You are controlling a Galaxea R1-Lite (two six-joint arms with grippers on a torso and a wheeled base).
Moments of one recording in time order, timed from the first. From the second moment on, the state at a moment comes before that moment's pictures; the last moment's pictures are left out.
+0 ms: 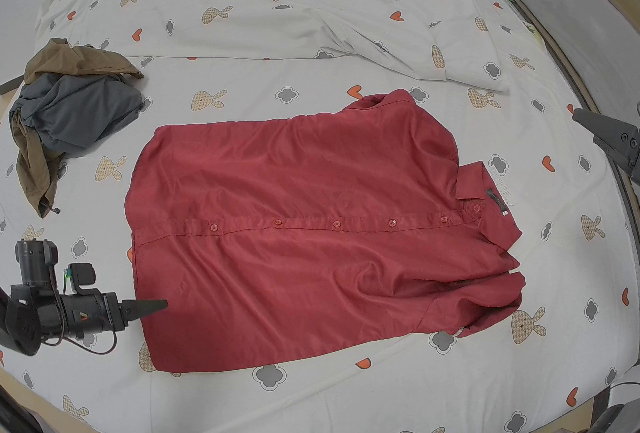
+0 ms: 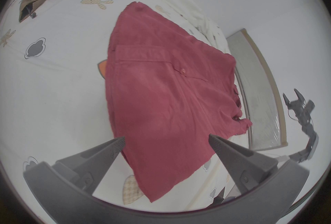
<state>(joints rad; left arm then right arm) 0.22 1.71 -0.31 -0.67 -0.73 -0.12 0.32 1.05 -0.80 -0.22 0.06 0.40</state>
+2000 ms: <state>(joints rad) 0.09 1.88 -0.14 -1.15 -0.70 -0.27 0.33 1.04 -0.79 -0.22 0.07 0.40</state>
